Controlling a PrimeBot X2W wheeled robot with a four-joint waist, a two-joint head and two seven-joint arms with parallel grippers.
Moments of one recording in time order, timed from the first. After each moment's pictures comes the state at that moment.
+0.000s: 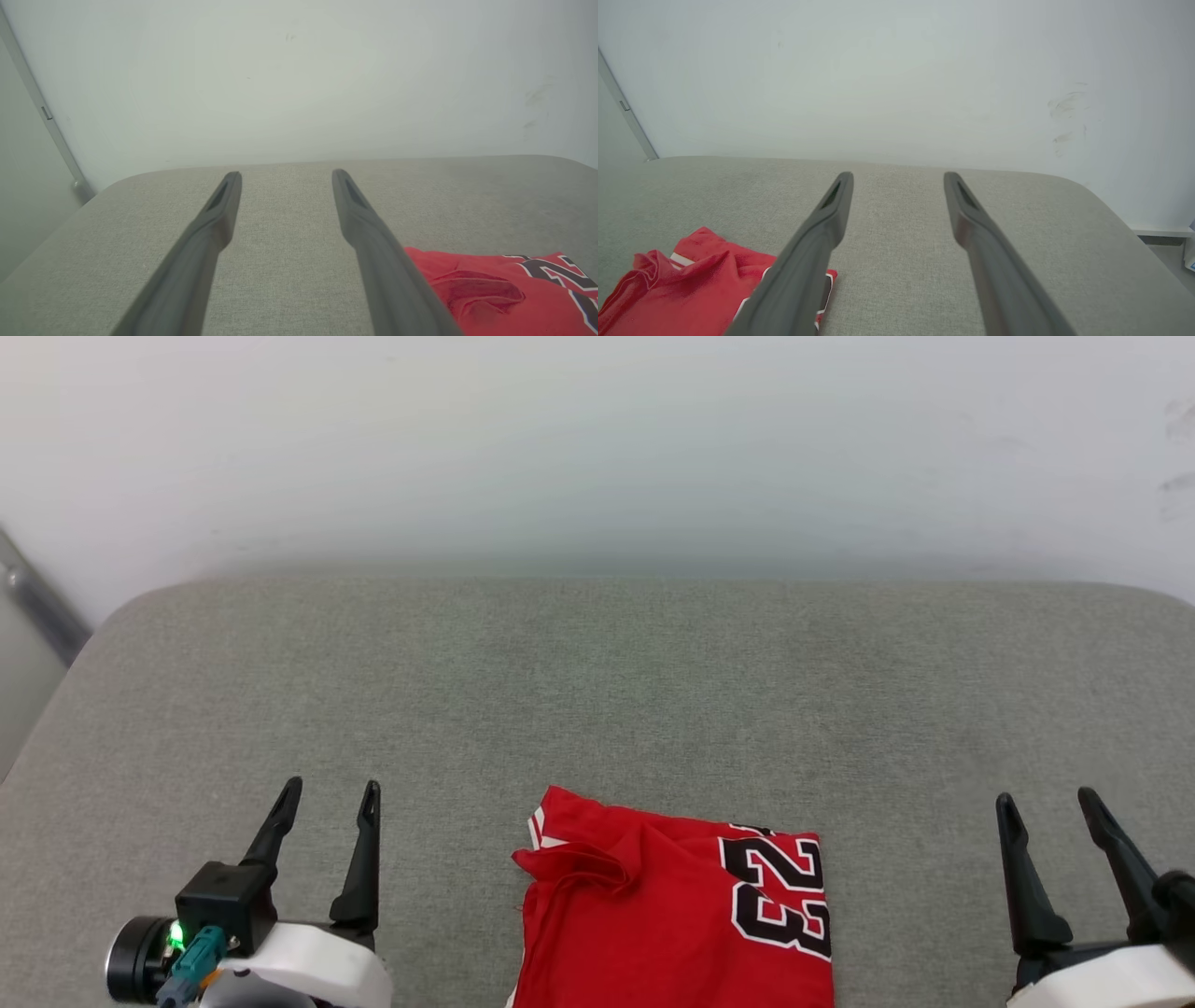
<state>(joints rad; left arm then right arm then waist) -0.06 0.52 -0.45 -0.03 -0.57 0.31 -0.24 0.15 -0.08 -0.10 -0.23 0.13 0.13 0.03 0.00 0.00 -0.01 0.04</state>
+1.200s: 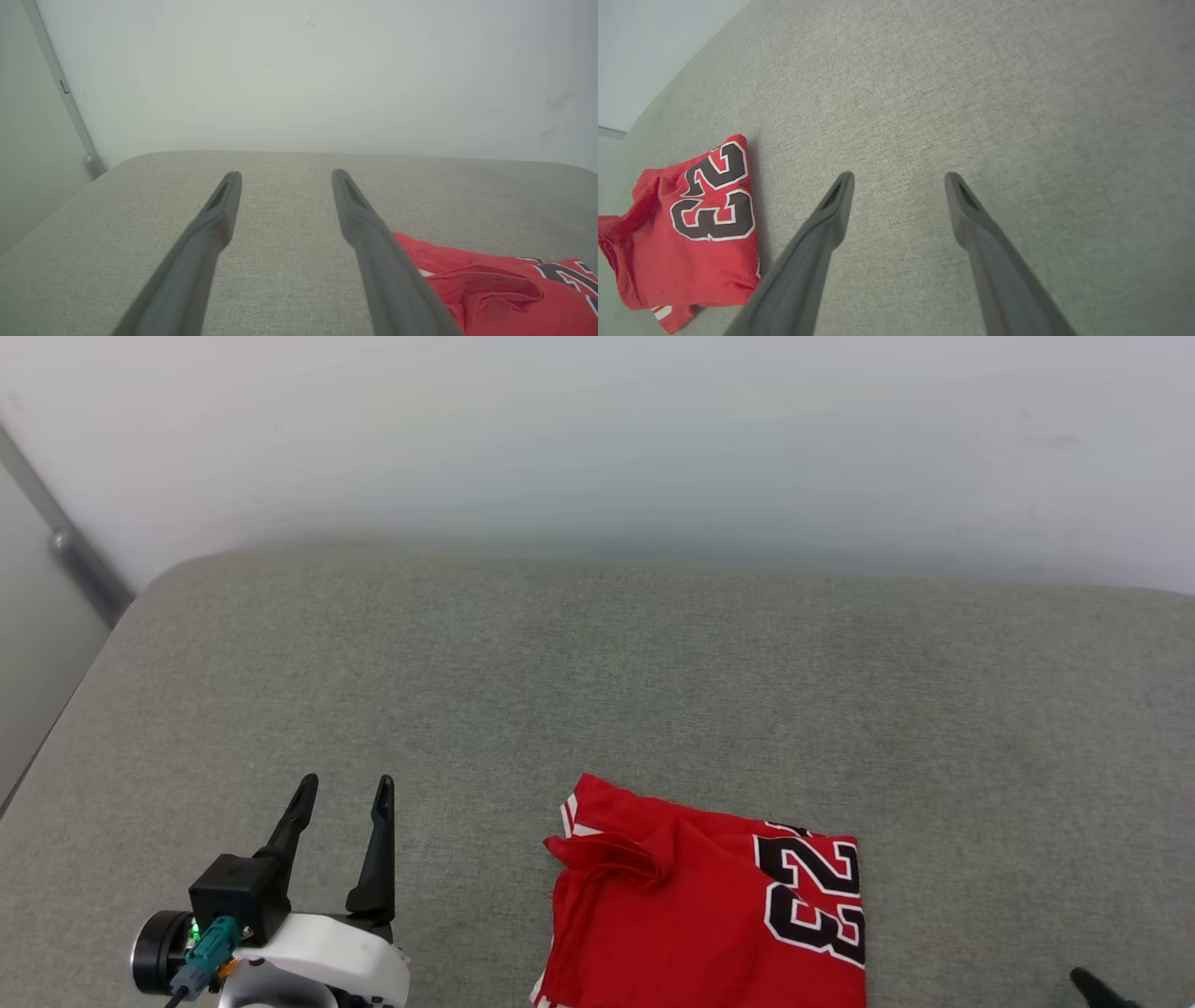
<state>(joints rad) -0.07 0.46 -0.44 0.03 -0.57 0.27 -0.26 0.15 -0.11 -0.43 0.05 0.57 0.13 0.61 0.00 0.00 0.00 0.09</state>
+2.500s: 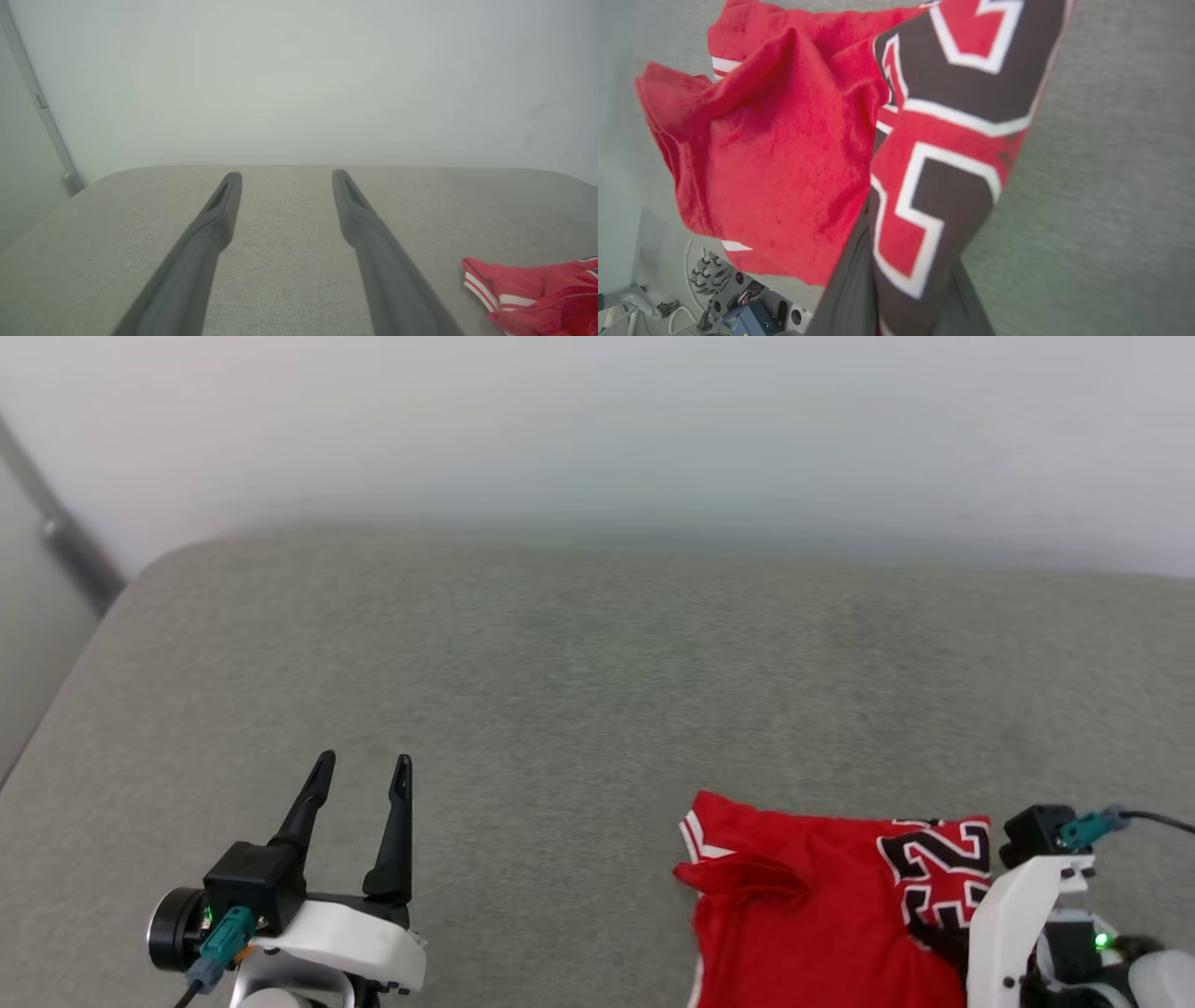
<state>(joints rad) -0.09 0.39 -0.38 0.05 -0.49 0.19 -0.26 -0.11 -0.28 0.12 0.26 0.67 0.13 0.75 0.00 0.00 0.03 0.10</state>
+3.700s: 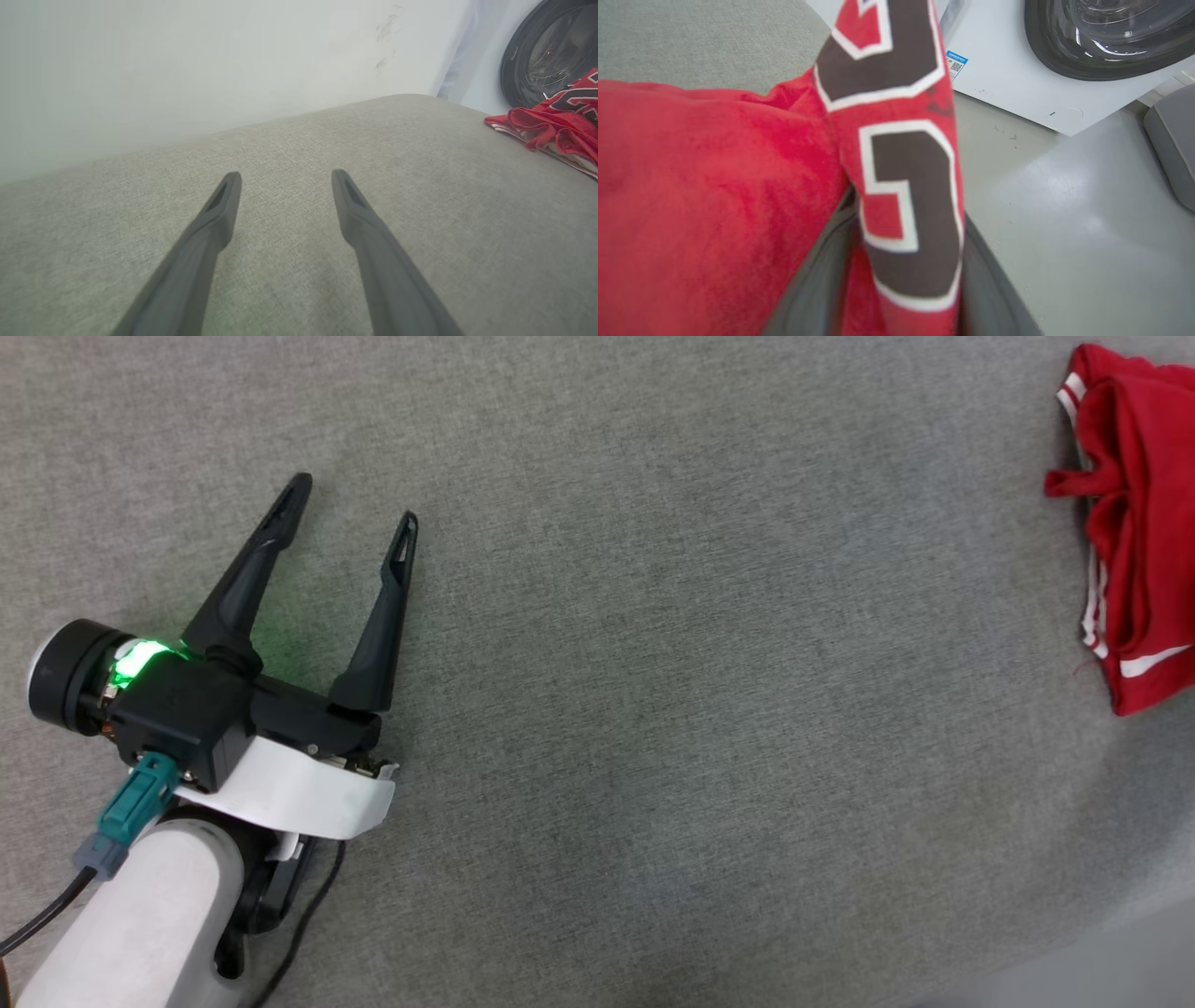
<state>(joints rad) -0.40 0.55 -0.39 -0.26 -0.37 0.12 -0.10 -0.74 -0.20 -0.59 0.60 -0.16 0.13 0.10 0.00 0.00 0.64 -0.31</state>
